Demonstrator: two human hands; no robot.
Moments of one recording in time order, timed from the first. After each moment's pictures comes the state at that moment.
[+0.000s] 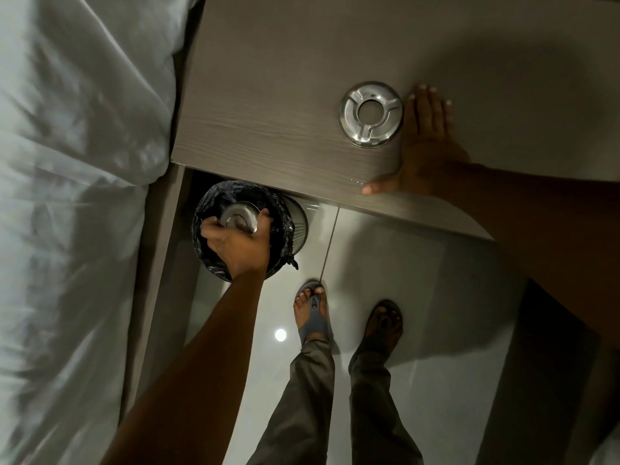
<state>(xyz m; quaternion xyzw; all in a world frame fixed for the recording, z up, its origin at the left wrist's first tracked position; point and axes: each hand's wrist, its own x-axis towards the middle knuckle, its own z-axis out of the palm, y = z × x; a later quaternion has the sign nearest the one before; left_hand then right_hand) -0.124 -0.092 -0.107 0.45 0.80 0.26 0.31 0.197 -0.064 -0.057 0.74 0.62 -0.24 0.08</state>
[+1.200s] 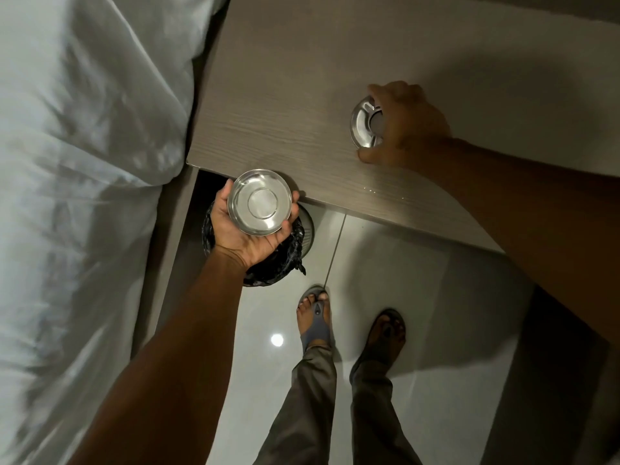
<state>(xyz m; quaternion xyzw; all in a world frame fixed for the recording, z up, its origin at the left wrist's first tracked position) -0.140 -0.040 -0.062 -0.03 0.39 0.28 0.88 0.167 -0.010 -0.034 0.73 0.63 -0.25 -0.06</state>
